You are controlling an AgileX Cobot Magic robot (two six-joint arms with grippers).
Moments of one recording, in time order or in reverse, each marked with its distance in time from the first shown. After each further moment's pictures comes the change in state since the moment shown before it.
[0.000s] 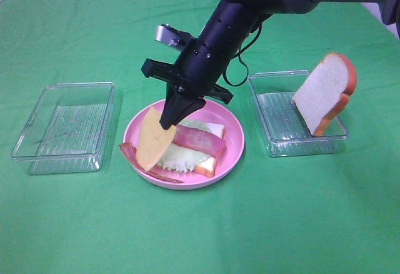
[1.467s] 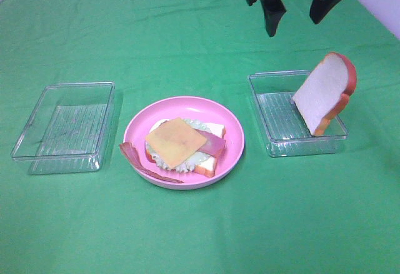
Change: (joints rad) left arm 0.000 0.000 0.000 0.000 0.000 0.000; right arm -0.099 -0.358 0.000 -0.857 0.017 0.359
